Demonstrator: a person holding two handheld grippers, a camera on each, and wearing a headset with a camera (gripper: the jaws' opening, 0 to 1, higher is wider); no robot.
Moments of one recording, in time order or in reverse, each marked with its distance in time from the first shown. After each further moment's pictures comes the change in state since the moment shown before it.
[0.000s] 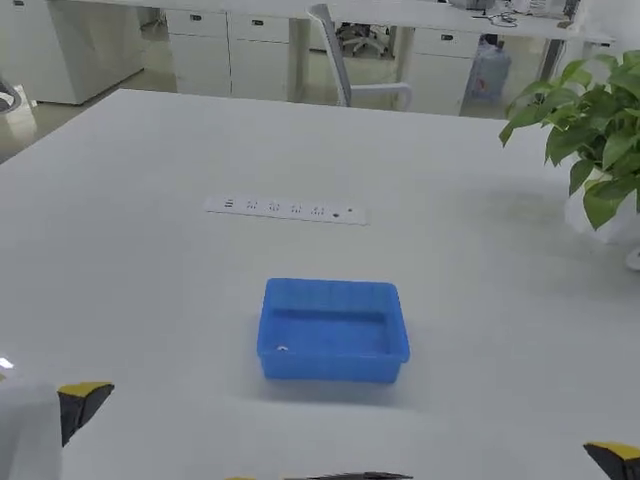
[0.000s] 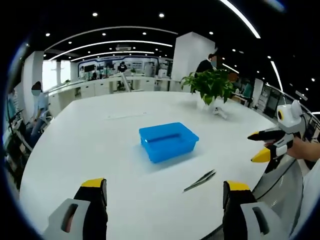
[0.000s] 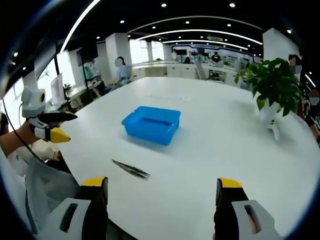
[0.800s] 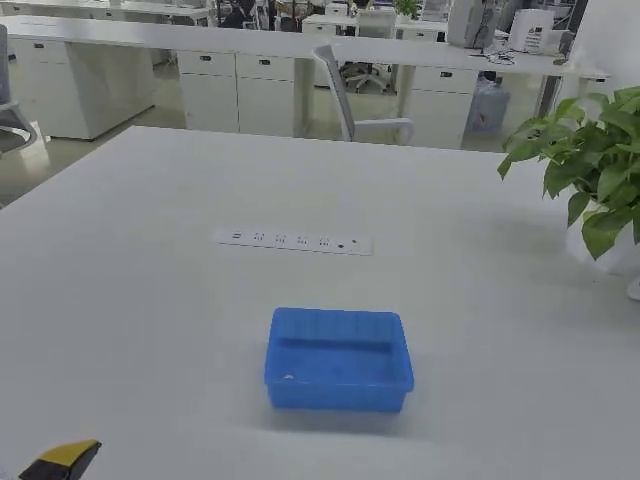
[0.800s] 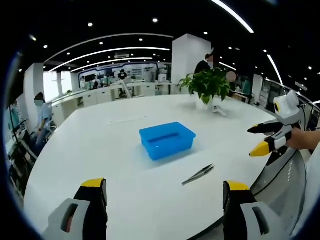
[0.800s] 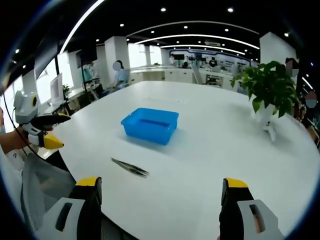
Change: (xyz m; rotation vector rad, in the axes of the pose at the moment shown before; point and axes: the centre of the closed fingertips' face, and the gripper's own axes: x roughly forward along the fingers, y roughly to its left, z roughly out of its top) left arm -0.015 -0.009 -0.013 0.053 -0.058 0.041; right arm -0.003 0.003 -0.007 -0.024 -0.041 -0.022
